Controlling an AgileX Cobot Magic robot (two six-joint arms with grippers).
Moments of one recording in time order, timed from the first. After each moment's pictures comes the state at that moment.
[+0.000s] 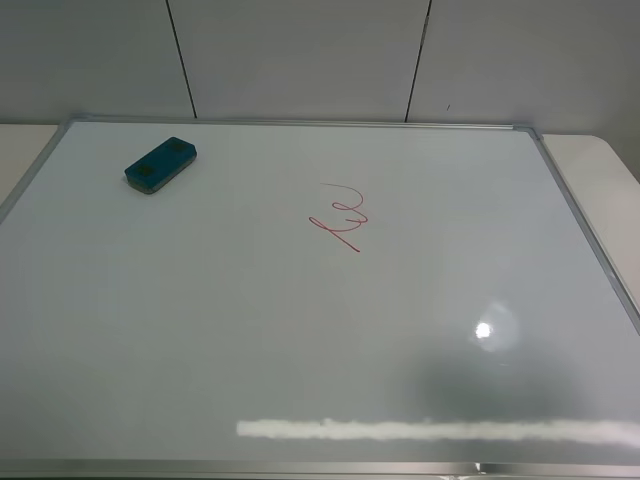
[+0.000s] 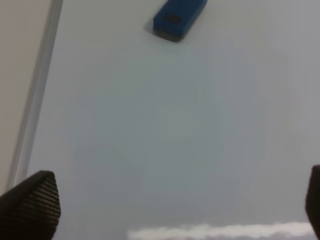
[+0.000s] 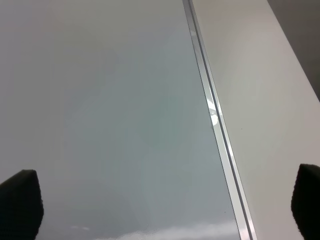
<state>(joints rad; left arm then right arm) 0.00 0.00 -0.51 -0.08 1.05 0.00 0.01 0.00 -0.50 -0.06 1.07 0.06</state>
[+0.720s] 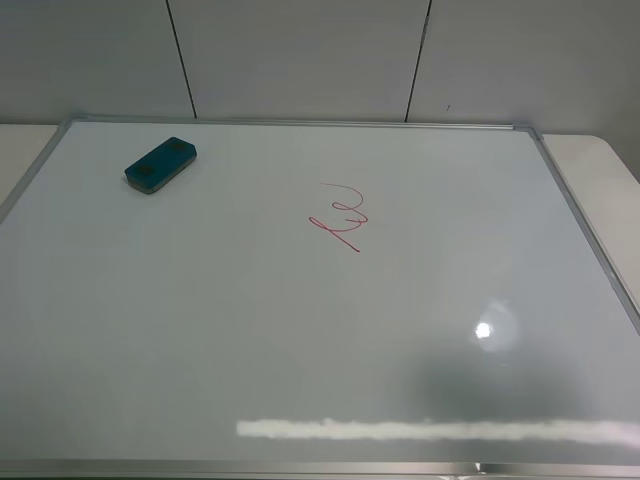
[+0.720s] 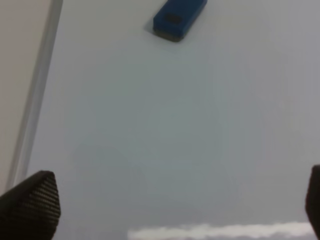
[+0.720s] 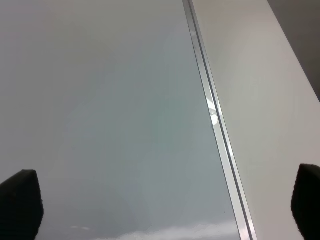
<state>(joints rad) 0.00 0.00 -0.51 -0.08 1.05 0.00 0.01 0.00 -0.50 -0.06 1.07 0.06</state>
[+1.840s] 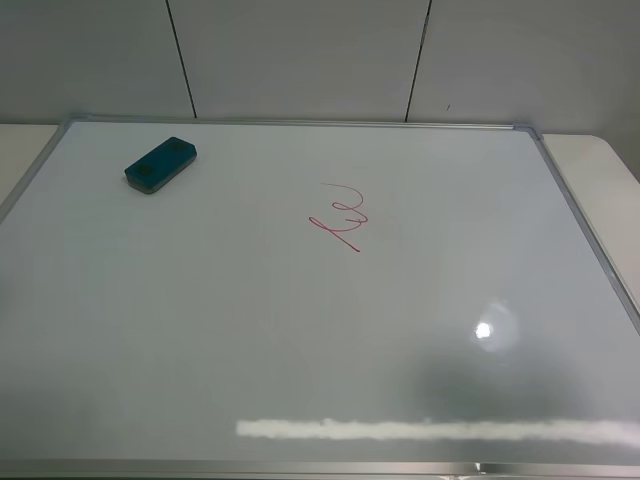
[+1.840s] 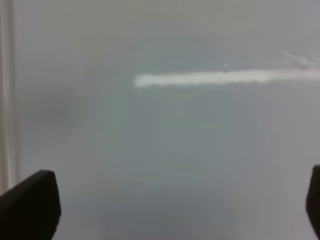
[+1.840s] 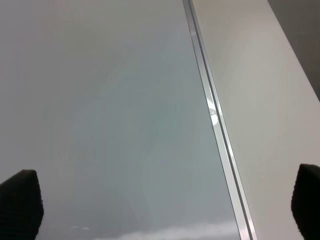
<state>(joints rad) 0.00 0.86 -0.78 -0.05 1.01 0.00 0.01 0.00 -0.50 -0.06 1.07 0.06</state>
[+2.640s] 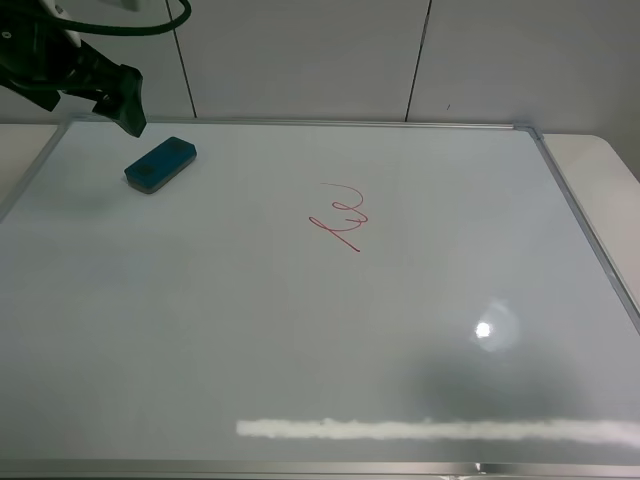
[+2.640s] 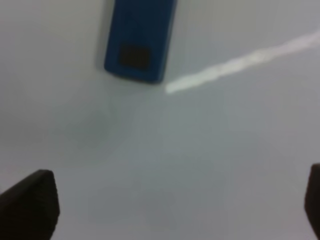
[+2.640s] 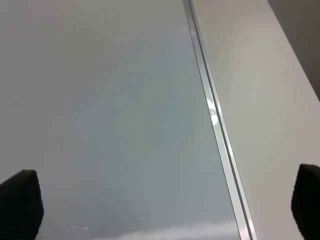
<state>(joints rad) -0.23 1.62 -1.31 0.12 0.84 0.00 0.01 0.00 -0.50 -0.06 1.07 0.06</state>
